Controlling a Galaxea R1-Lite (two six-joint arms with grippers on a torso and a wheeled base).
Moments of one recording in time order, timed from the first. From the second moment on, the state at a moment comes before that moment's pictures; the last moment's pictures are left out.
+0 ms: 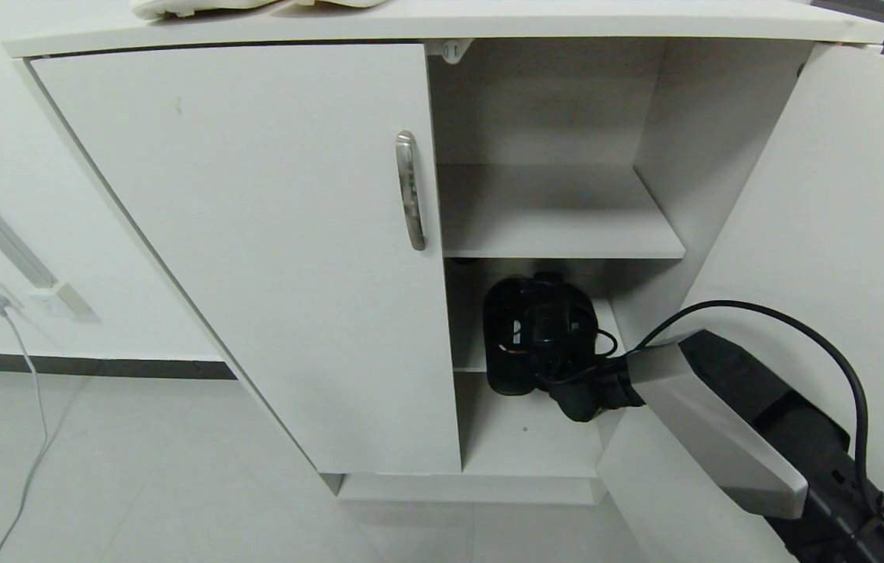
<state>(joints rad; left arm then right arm) 0.00 0.00 0.00 0.01 -0.03 0.02 0.57 2.66 -1.90 -0.62 -0.66 0.11</state>
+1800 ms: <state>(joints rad) 0.00 0.00 0.00 0.01 -0.03 0.02 0.78 2.18 -0.93 -1.04 -0.72 0.12</state>
